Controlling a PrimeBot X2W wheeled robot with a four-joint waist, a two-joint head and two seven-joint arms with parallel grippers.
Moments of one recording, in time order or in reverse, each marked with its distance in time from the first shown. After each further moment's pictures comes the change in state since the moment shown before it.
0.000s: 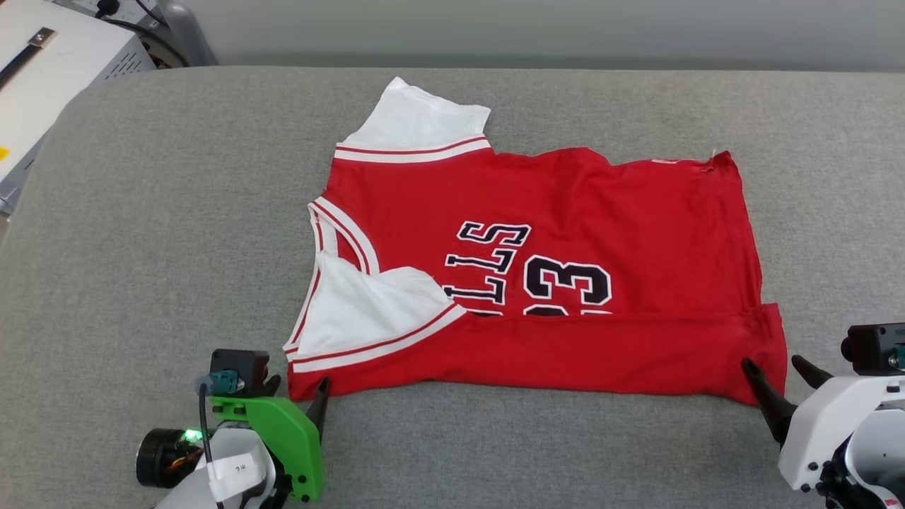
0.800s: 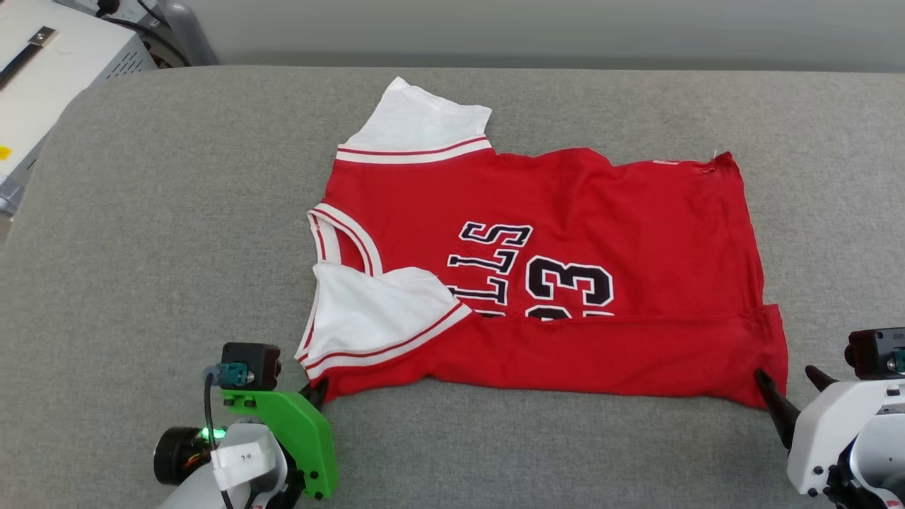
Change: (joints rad) left arm -0.011 -0.012 -0.005 -0.021 -0.061 -0.012 0.063; right arm -0.004 -0.007 -0.015 0.037 -0.053 0.000 0.006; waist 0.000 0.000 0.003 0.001
